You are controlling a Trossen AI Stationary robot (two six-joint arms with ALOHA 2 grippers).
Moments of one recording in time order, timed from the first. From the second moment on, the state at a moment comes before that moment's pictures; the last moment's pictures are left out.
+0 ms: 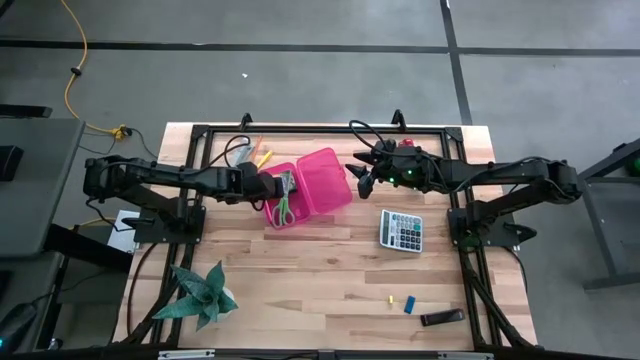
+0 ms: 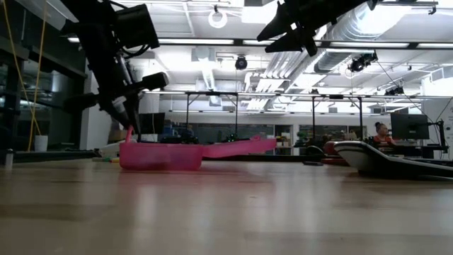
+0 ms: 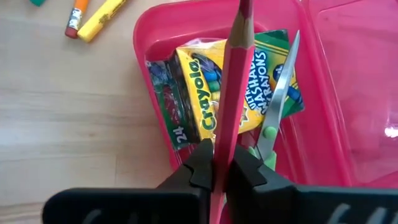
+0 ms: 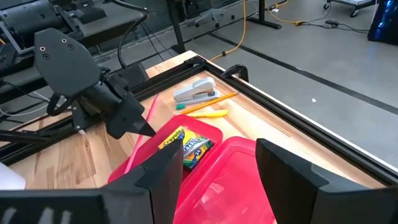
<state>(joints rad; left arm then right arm) 0.27 1.31 0.70 -0.58 -0.35 -1.44 -0.12 1.22 0.90 -0.02 0.33 0.32</state>
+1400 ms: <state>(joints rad) 0.31 0.76 0.79 0.22 0.11 -0.29 -0.12 1.22 0.90 0.15 0.18 0.25</state>
